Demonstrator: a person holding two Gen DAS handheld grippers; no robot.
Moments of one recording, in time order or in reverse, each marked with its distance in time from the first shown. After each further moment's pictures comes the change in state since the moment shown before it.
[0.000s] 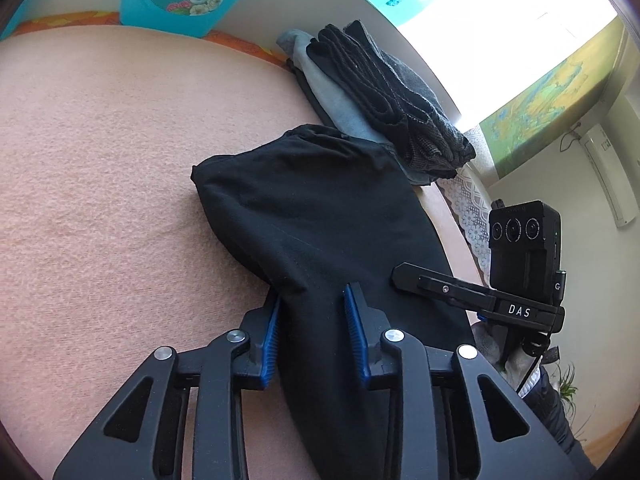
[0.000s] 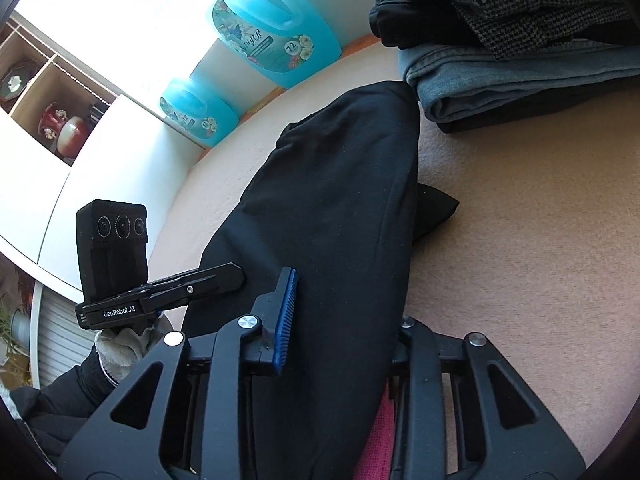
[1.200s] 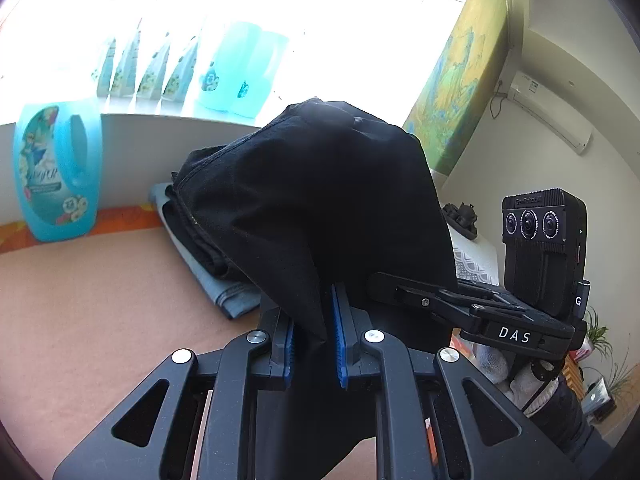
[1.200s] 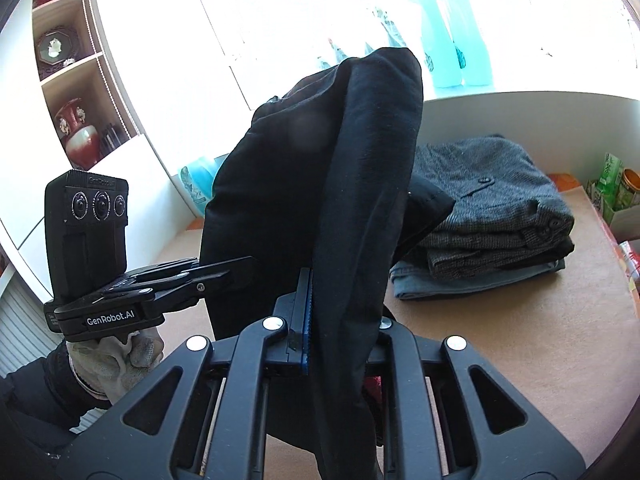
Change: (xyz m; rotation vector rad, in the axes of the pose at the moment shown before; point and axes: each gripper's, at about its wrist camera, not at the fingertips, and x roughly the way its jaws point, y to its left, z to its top) left arm -0.049 -0.165 0.067 0.376 -0.227 -0.071; right arm -0.151 0.090 0.033 -0.262 -0.377 -0.213
